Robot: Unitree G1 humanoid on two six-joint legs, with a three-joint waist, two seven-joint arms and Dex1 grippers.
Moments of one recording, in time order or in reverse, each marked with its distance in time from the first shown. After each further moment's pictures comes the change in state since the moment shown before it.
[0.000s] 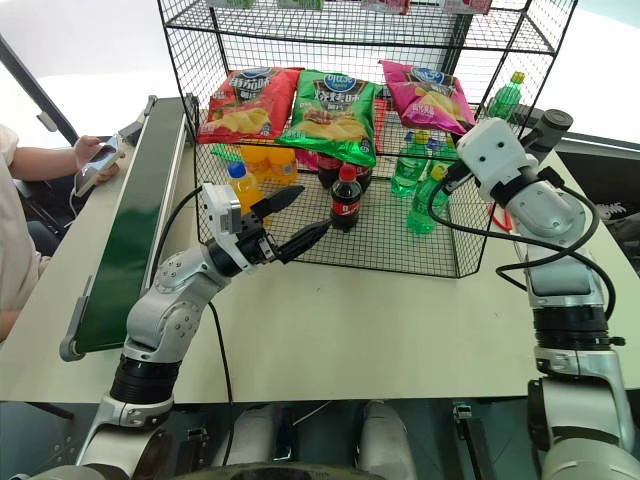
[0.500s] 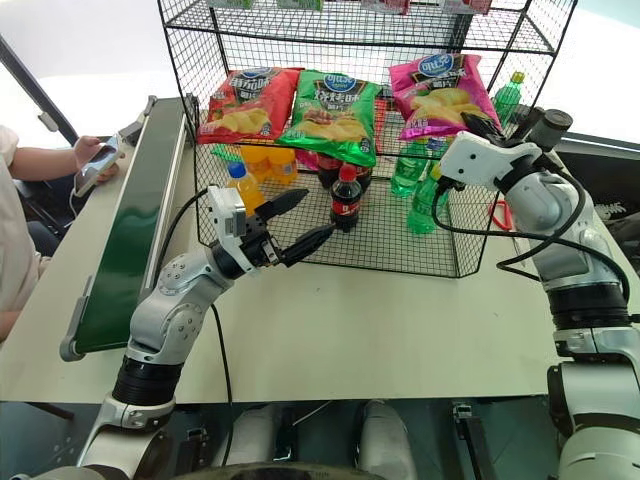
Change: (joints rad) left arm 0.007 -0.003 -0.019 0.000 0.009 -0.007 0.002; right arm -0.093 -0.066 0.098 0.188 -0.224 -0.111 -0.118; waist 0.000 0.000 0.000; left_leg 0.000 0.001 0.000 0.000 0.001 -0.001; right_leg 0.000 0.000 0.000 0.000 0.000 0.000
